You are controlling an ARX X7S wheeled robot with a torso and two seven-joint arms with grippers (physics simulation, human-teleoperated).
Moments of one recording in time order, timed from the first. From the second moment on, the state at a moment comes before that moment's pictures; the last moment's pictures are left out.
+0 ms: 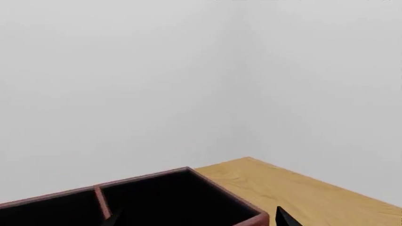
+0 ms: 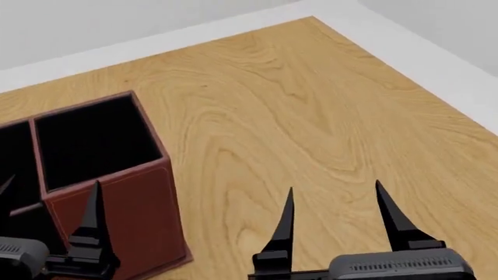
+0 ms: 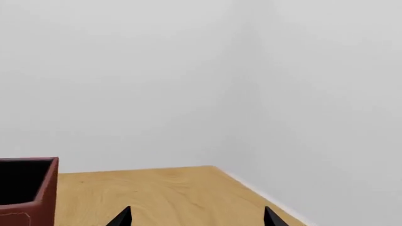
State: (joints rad) left arm -0.13 -0.23 0.14 0.49 -0.25 -0.31 -0.18; right arm 0.10 0.24 -0.16 -0.67 0.11 0.47 0.19
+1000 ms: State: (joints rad) left arm -0.13 -0.25 0.15 0.49 -0.29 -0.30 -0.20; right arm 0.10 0.26 -0.17 -0.69 0.11 0.50 0.25
